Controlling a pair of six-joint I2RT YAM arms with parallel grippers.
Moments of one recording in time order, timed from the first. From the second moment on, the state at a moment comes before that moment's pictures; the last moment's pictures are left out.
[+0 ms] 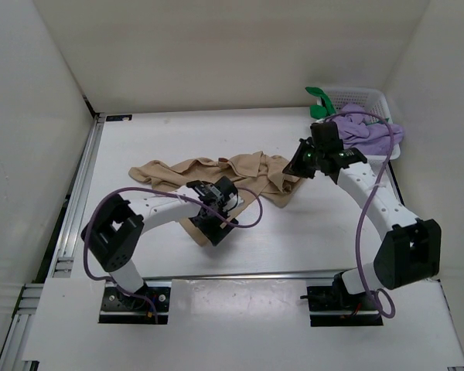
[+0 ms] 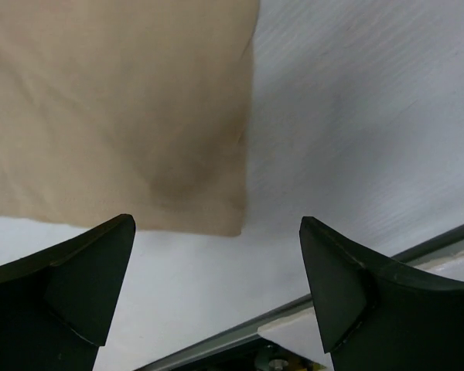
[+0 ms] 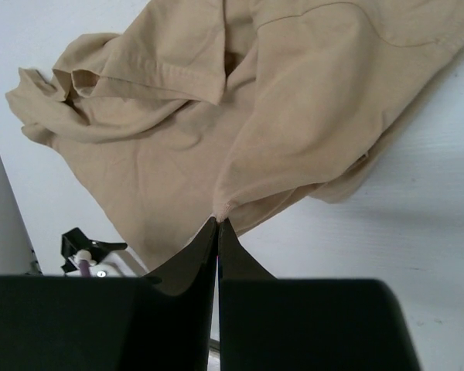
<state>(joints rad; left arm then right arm) -0.82 1.65 1.08 -0.81 -0.06 0.00 0.34 1.44 1.21 -0.59 -0.19 0.67</state>
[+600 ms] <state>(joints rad) -0.68 1.73 1.04 -0.75 -0.07 0.00 0.25 1.39 1.23 -0.65 -0.15 0.64</state>
